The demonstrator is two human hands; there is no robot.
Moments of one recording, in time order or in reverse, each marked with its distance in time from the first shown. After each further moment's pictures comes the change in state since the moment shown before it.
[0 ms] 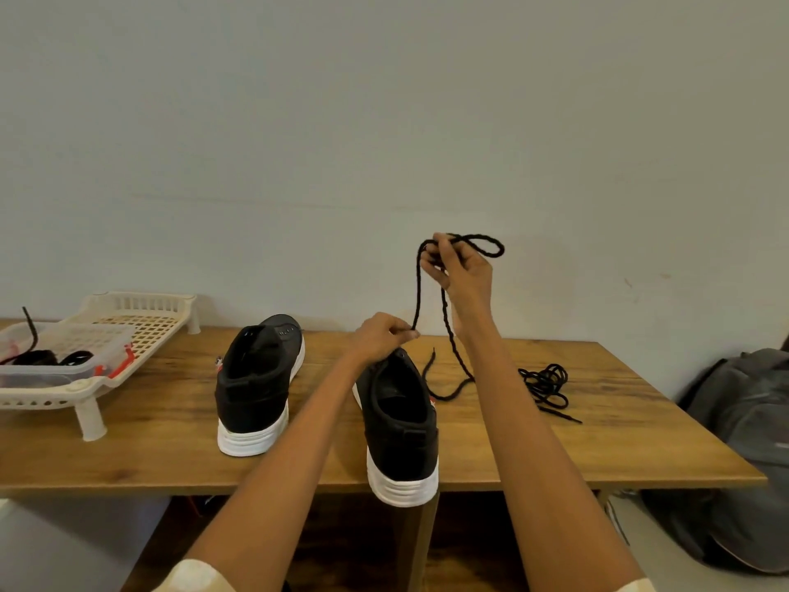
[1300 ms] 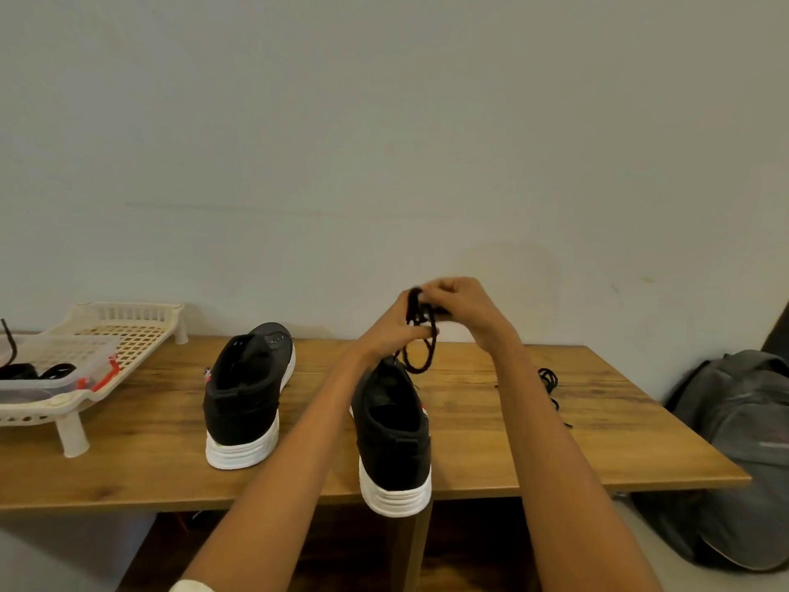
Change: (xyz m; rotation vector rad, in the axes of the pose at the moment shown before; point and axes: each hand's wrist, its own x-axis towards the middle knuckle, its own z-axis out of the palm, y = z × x) left_hand -0.002 0.036 0.000 -0.362 -0.117 0.274; right_hand -0.001 -0.017 -0.031 -0.650 -0.251 0.236
